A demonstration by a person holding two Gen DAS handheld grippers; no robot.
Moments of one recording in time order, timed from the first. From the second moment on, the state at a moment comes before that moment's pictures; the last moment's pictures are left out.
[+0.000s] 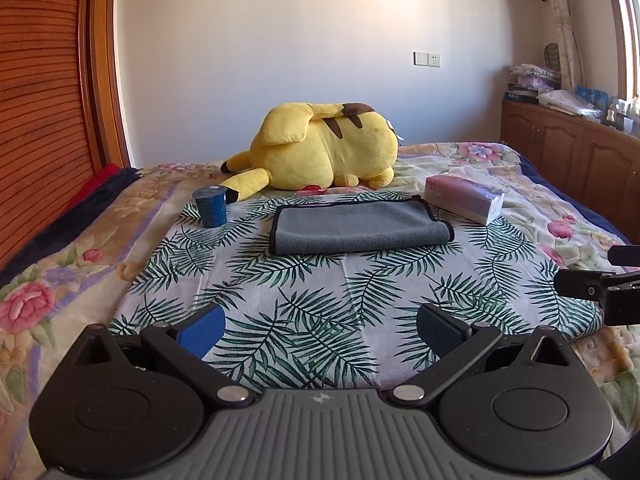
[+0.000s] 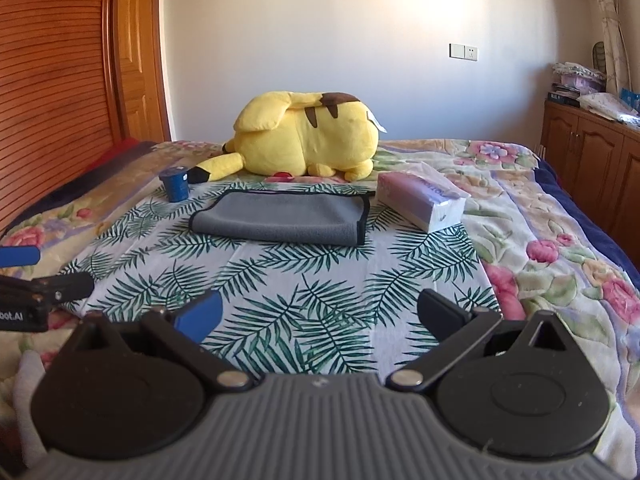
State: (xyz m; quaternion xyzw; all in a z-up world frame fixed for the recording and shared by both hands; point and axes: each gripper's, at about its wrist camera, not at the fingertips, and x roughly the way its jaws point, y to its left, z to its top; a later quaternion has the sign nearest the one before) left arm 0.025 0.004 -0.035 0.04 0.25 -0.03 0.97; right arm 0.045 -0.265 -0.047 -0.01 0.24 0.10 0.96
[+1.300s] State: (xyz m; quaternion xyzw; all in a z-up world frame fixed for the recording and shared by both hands) left arm 0.007 0.013 -0.012 0.03 0.15 -0.02 0.99; right arm 0.039 -0.275 -0.042 0.01 0.18 0.08 0.98
